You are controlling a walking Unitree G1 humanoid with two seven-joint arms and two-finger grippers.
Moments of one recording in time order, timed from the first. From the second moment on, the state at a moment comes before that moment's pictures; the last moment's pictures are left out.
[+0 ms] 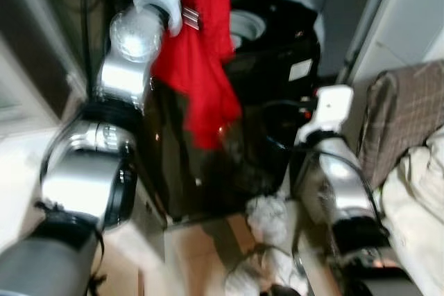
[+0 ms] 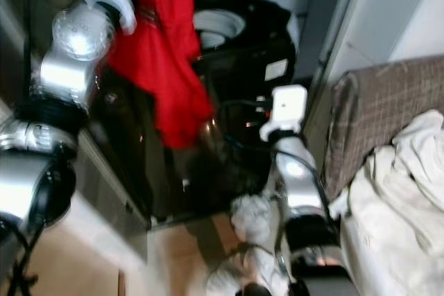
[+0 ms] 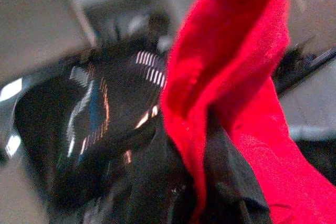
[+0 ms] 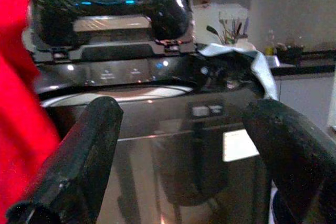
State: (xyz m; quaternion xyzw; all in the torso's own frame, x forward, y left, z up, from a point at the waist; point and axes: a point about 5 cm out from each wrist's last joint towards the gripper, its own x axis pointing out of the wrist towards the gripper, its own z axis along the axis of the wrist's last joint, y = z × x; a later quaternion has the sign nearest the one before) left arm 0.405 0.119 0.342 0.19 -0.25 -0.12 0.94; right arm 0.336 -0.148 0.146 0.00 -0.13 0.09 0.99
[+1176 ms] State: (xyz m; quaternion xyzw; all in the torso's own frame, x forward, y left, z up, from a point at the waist) left arm 0.425 0.181 0.240 0.34 0.08 -0.02 0.94; right arm 0.277 -0.151 0.119 0.03 -0.04 0.11 0.99
